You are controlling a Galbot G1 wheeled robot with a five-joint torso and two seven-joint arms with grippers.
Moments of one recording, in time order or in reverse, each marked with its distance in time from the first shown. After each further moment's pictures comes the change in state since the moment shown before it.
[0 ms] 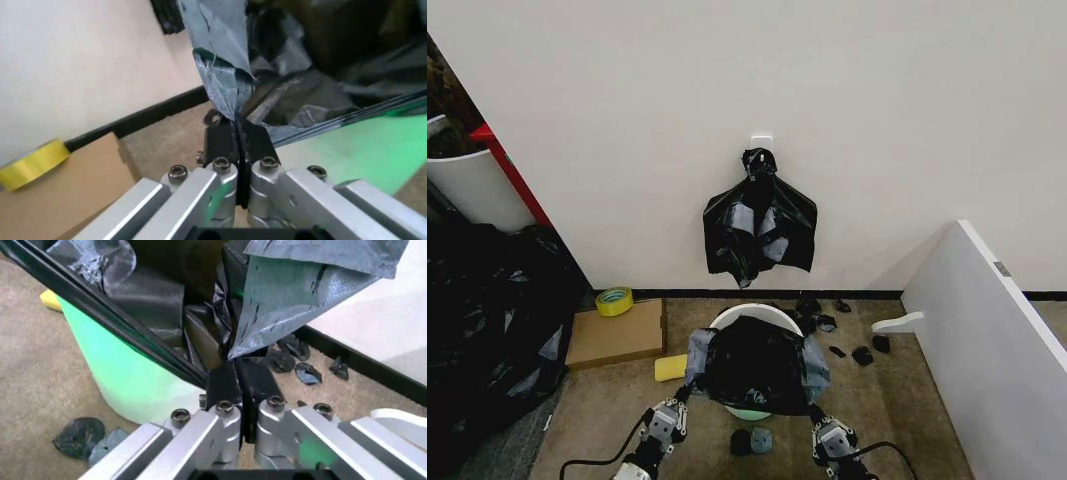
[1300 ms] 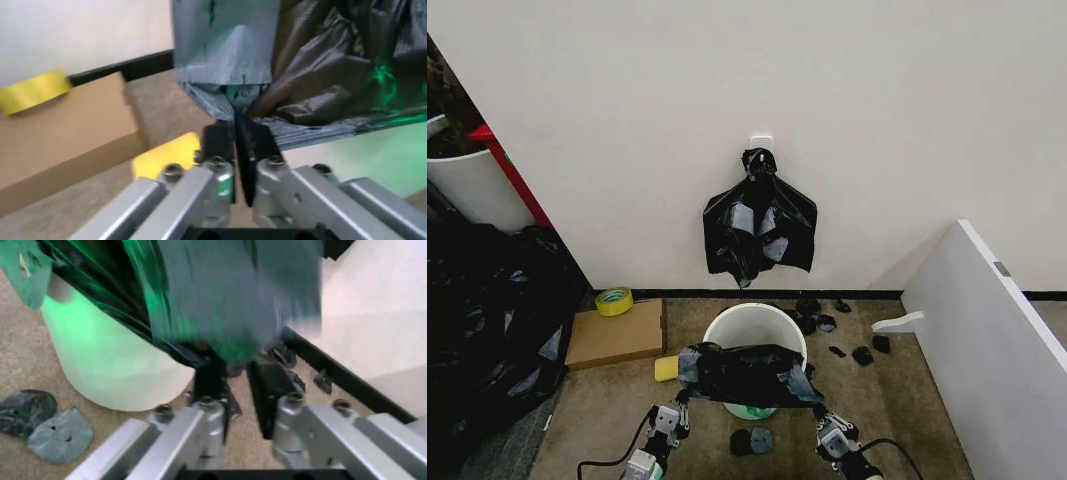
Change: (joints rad) left arm -0.075 -0.047 0.066 0.088 -0.109 0.092 -0.073; right arm 0.038 0.027 0.030 -0.156 -0.140 0.102 -0.050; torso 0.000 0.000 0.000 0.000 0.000
